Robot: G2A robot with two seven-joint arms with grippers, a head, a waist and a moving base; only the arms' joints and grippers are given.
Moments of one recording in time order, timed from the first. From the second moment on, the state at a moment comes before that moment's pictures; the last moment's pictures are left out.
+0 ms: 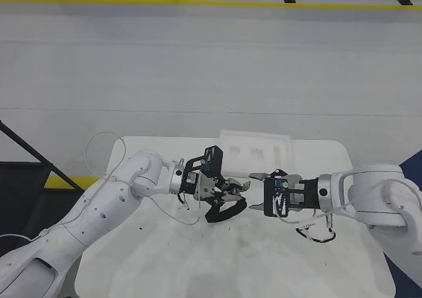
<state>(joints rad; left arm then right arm) 0.78 -0.93 -0.66 -1.49 0.68 -1.01 -0.23 -1.02 -0.84 1.07 -2.04 -0.84 -0.91 0.69</state>
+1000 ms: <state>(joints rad) 0.77 -0.93 -0.64 -1.49 0.67 -1.01 -0.21 -1.01 -0.86 1.03 -2.01 -1.00 -0.92 0.50</state>
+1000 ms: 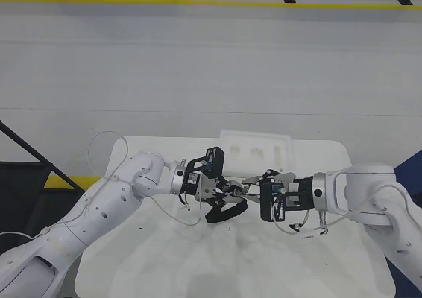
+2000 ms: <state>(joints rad) 0.77 -0.93 -0.64 -1.49 0.69 -1.01 -0.20 -1.04 -0.84 1.07 -2.10 -0.67 -0.73 0.85</state>
